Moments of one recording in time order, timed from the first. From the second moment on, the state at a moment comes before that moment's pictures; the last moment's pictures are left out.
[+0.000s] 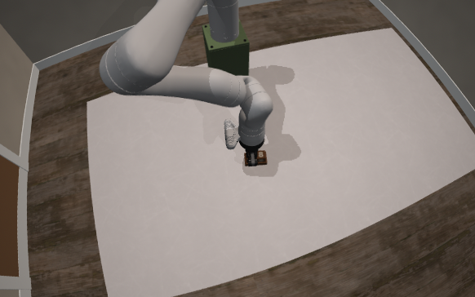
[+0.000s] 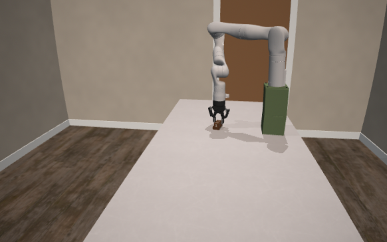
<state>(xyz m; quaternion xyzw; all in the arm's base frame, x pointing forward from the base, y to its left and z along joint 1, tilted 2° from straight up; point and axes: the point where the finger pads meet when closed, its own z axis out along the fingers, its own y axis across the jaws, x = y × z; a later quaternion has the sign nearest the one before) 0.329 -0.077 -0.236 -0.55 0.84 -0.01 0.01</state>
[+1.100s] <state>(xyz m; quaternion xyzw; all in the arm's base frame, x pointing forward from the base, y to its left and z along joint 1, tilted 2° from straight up) 0.329 -0.077 -0.235 -0.55 0.84 -0.01 0.01</state>
